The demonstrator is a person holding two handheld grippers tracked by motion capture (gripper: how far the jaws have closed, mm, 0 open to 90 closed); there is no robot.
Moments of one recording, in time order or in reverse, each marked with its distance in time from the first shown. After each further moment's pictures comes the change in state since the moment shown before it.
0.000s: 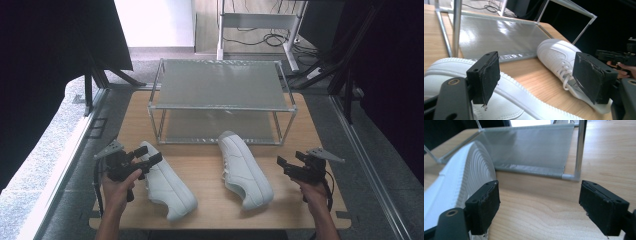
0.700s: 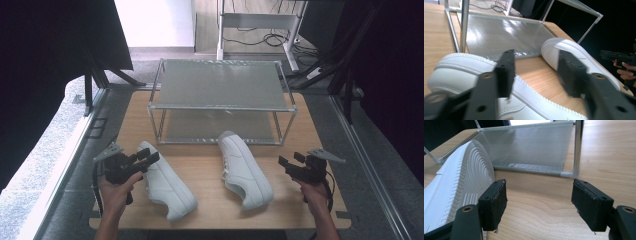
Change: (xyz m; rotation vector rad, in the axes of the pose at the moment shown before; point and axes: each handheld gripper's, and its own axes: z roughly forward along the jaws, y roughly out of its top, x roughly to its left) left arm -0.006 -0.002 -0.004 0.017 0.033 -0.006; right arm -0.005 -0.002 0.000 0.005 0.002 0.018
